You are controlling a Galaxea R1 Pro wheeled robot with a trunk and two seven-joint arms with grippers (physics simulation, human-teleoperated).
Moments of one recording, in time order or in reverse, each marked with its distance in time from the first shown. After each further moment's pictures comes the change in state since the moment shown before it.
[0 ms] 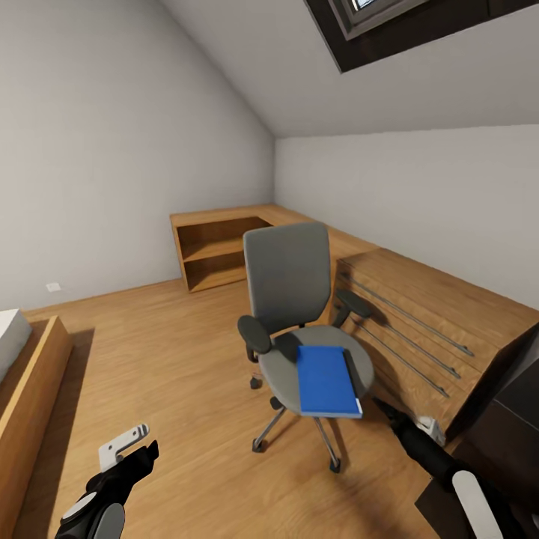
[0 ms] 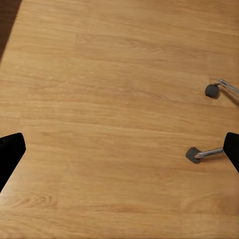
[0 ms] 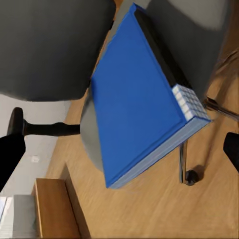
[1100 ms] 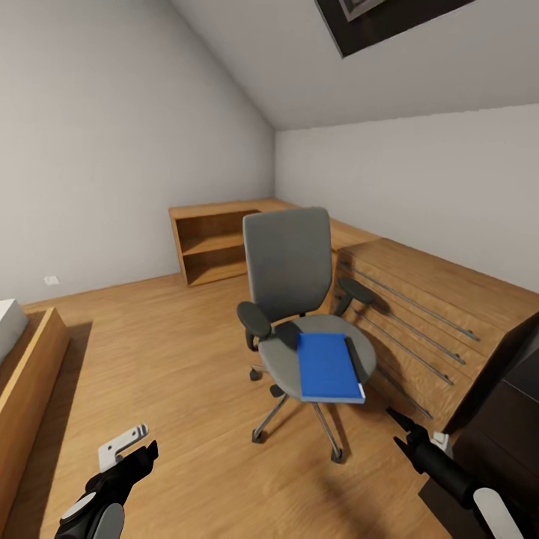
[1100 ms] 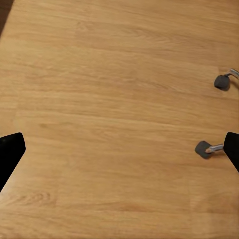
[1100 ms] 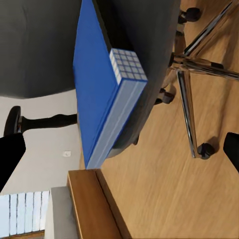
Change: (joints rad) left arm 0.000 -0.001 0.003 0.000 0.000 0.001 0.000; right arm -0.011 -0.091 0.001 0.183 -0.161 0.096 0.134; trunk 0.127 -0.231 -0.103
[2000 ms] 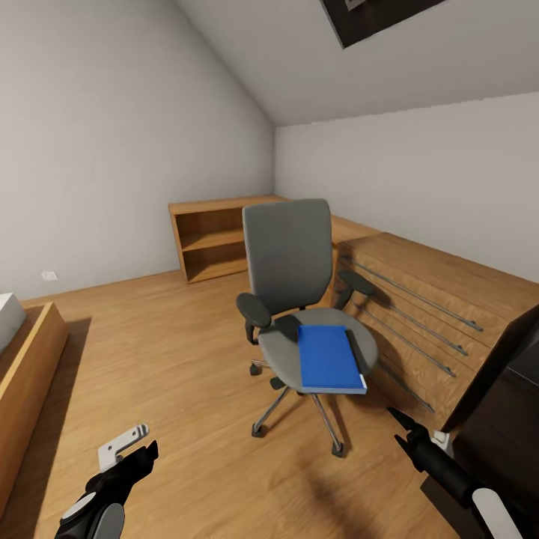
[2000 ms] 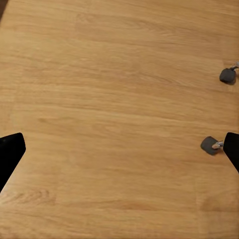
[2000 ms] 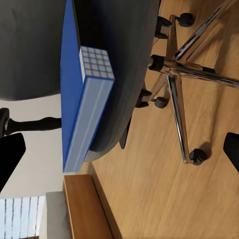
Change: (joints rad) left arm 0.000 0.000 0.000 0.000 0.000 0.001 0.000; right arm 0.000 0.004 0.000 0.001 -0.002 -0.032 0.006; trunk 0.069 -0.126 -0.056
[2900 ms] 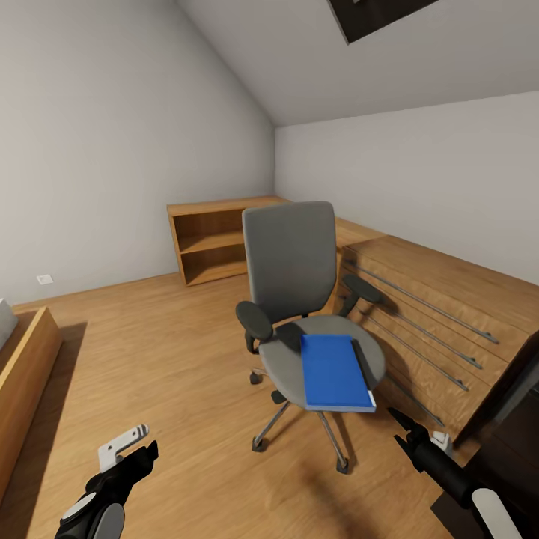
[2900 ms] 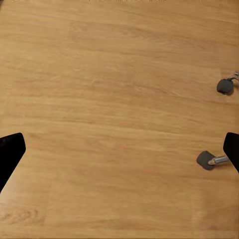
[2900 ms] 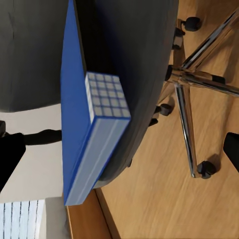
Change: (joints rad) left arm 0.000 0.001 -0.001 0.002 0.000 -0.003 0.000; right arm 0.000 0.001 0.000 0.001 0.003 -0.001 0.000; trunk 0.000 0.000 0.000
